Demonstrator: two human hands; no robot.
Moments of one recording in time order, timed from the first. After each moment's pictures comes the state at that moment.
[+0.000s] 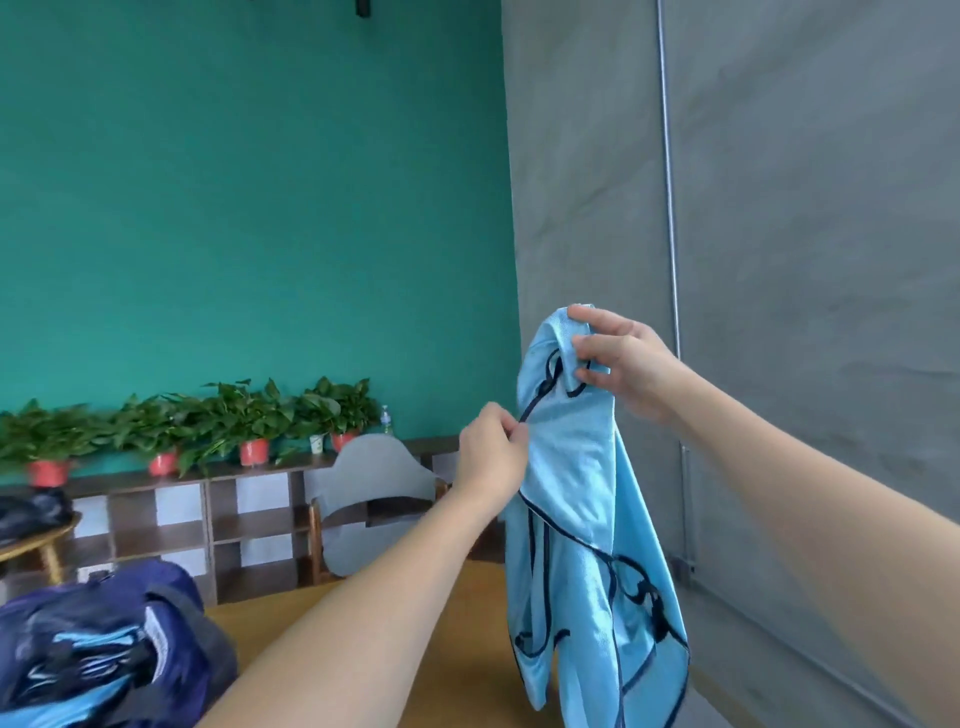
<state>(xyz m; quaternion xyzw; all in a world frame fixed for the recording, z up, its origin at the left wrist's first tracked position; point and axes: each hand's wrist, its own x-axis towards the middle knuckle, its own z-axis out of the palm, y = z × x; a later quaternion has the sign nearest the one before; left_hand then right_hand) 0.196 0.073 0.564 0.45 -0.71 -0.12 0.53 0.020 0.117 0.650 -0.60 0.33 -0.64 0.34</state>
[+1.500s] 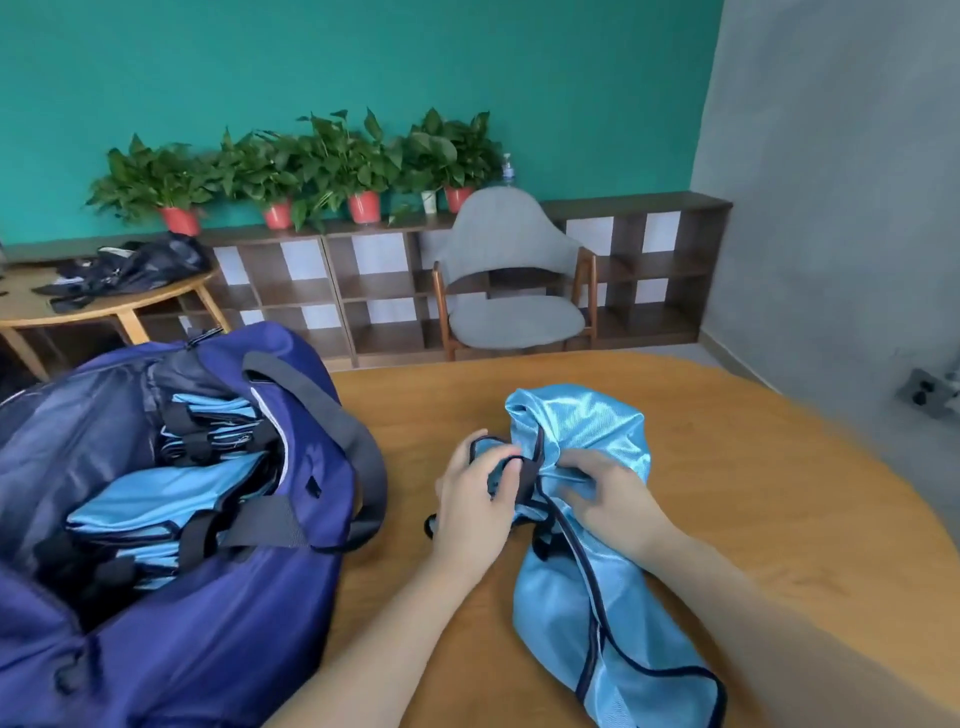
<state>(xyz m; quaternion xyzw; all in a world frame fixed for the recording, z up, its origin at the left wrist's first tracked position) 0.448 -0.086 0.231 0.59 -0.65 -0.12 0.47 0.257 -0.113 0.235 -0.76 0.51 -0.31 0.26</state>
